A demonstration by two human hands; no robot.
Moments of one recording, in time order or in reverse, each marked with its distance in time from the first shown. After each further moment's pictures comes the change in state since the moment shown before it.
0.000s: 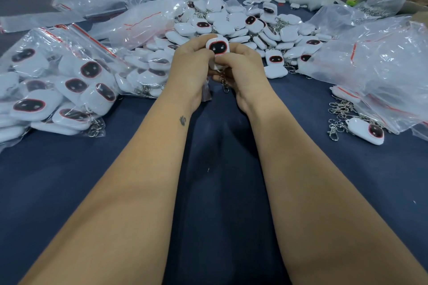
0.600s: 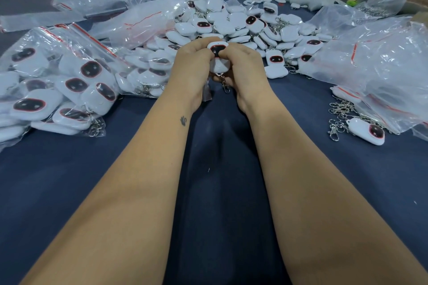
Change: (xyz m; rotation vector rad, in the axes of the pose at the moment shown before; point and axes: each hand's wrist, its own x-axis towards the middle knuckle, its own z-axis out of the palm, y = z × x) left_hand 0.001 -0.002 -0.002 0.110 -0.004 0.000; right_hand -0.004 -0.003 0.003 0.020 0.015 0.001
